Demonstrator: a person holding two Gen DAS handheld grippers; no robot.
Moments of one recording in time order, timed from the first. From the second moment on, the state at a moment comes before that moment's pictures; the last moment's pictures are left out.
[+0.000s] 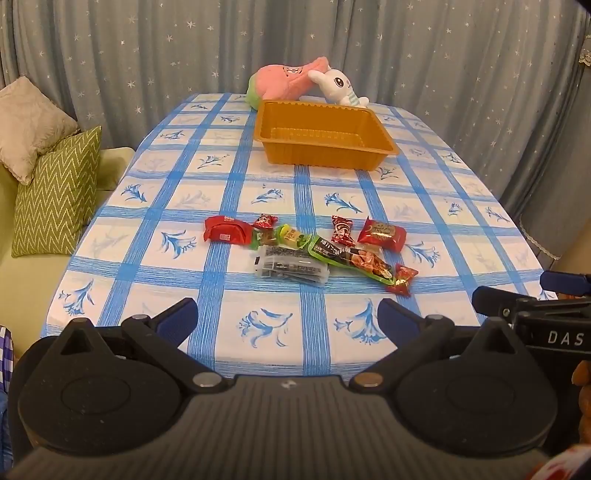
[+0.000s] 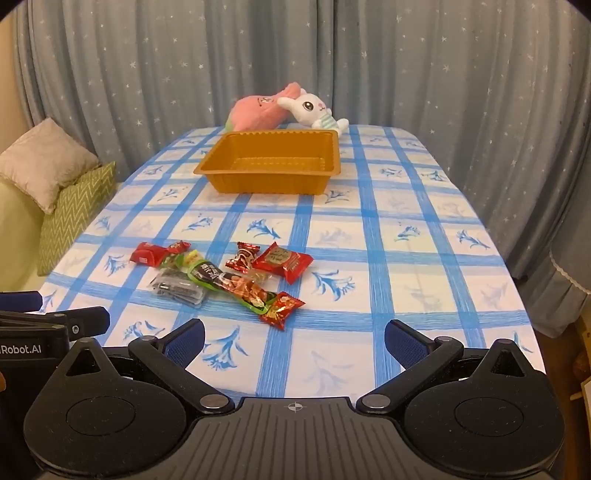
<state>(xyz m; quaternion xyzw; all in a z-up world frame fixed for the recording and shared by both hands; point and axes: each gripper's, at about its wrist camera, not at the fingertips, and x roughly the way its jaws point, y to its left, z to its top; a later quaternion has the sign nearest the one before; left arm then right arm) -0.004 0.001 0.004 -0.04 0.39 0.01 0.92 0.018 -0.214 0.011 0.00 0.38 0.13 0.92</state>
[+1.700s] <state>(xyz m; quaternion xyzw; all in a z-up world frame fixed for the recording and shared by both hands) -0.006 0.001 0.006 -0.04 0.39 0.01 0.92 0.018 -0.213 0.009 0.00 0.38 0.13 0.92</state>
